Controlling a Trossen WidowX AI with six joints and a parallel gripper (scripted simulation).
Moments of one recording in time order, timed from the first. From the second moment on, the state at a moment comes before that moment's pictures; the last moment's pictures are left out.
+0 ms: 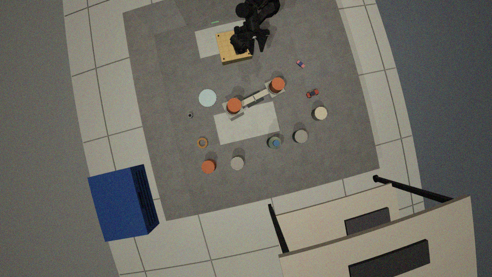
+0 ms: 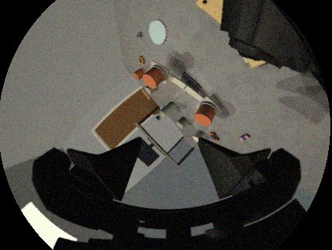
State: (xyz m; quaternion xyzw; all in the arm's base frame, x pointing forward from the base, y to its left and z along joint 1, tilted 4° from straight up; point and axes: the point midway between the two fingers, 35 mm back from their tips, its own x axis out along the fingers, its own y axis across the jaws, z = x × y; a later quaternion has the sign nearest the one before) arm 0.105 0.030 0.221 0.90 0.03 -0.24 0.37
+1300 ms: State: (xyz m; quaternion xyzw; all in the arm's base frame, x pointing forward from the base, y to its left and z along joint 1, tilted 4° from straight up) arm 0.130 -0.011 0.227 0.56 0.25 -0.18 0.77
